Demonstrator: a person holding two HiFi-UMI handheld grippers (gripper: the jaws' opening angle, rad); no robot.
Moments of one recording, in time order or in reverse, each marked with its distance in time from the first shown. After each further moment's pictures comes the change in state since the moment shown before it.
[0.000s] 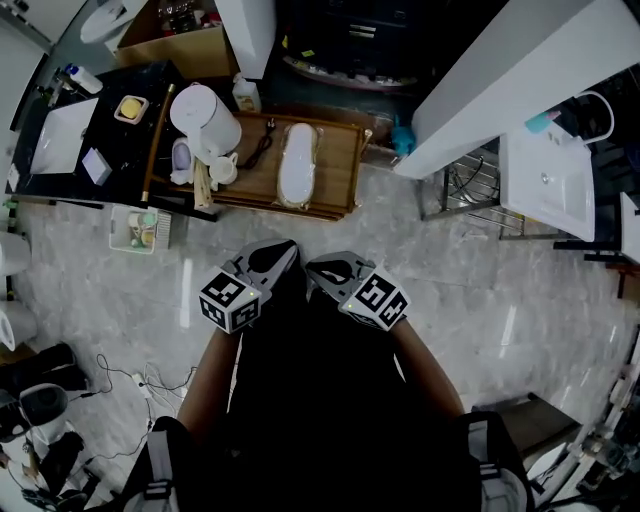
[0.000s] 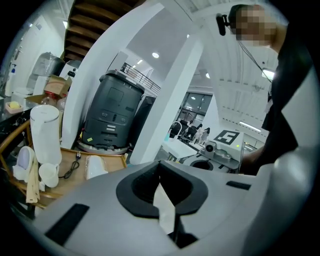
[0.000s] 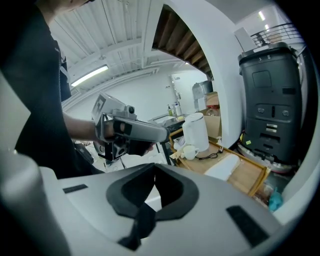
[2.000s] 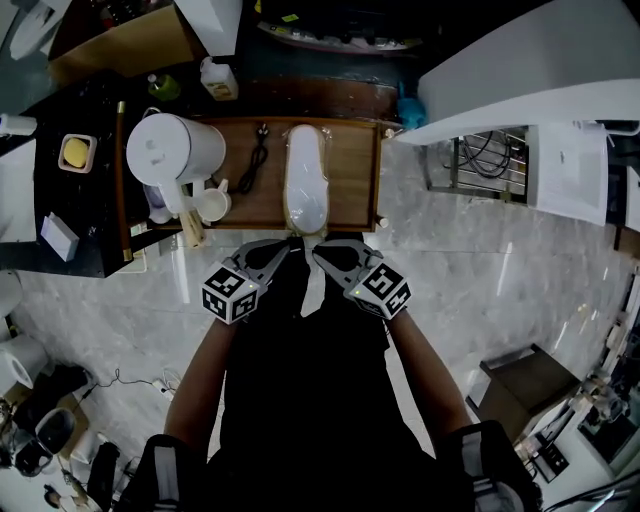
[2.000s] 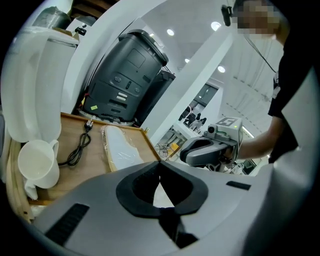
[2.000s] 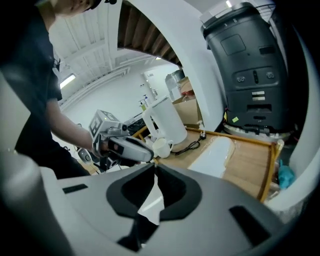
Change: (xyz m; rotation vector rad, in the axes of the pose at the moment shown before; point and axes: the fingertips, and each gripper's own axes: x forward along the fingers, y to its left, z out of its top) left arm 0.072 0.200 -0.081 -0.152 0.258 -0.119; right arm 0.124 -0.161 -0.024 0.259 -0.001 -0.120
